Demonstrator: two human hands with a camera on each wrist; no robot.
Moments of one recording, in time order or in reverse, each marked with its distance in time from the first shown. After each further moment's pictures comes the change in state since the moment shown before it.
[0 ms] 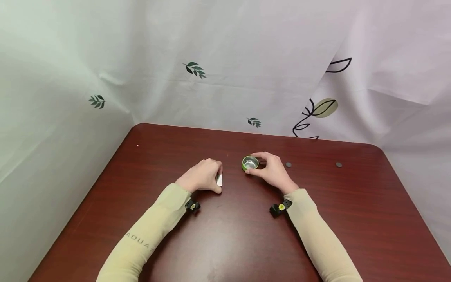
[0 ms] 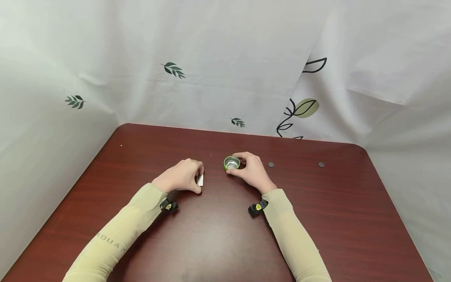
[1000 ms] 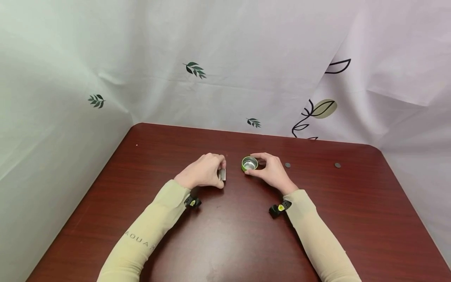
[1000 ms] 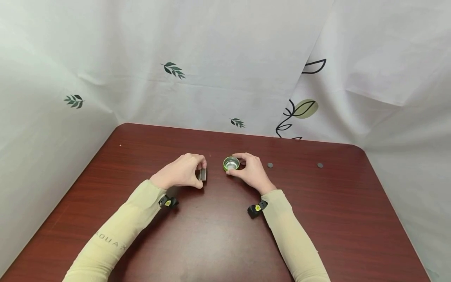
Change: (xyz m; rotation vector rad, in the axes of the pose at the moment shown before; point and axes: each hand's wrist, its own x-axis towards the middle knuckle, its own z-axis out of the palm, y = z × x) left_hand 0.001 0.007 -0.017 -0.102 0.105 0.054; right_hand -0.002 -0.001 0.001 0.018 0.011 0.006
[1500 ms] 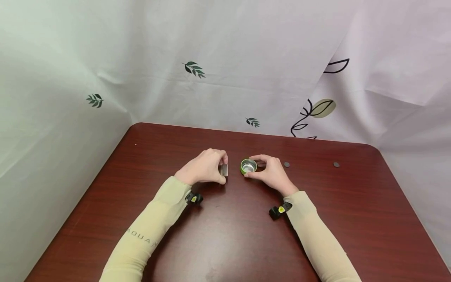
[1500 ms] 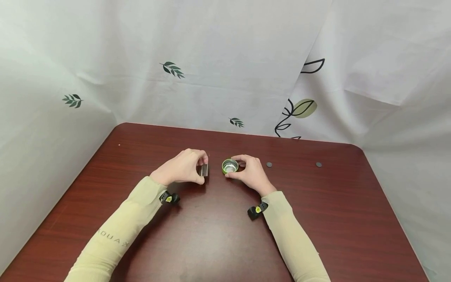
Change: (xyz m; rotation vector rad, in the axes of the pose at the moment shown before) left_hand 0.009 0.004 -0.007 -0.058 0.017 -0.005; right_hand -0.006 0.000 0.000 0.031 -0.006 0.004
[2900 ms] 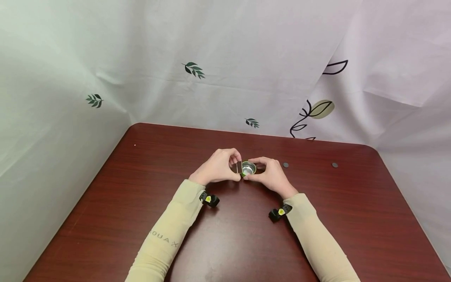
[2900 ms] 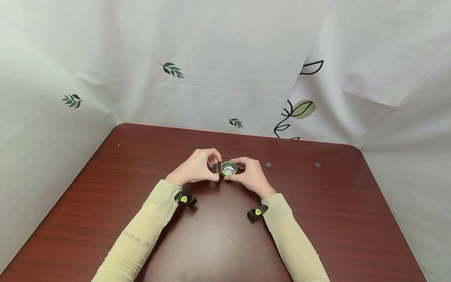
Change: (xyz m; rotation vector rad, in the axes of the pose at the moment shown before) left_hand 0.025 0.013 0.029 -0.305 0.140 0.023; right_hand -0.003 0.002 0.002 0.007 -0.006 -0.022
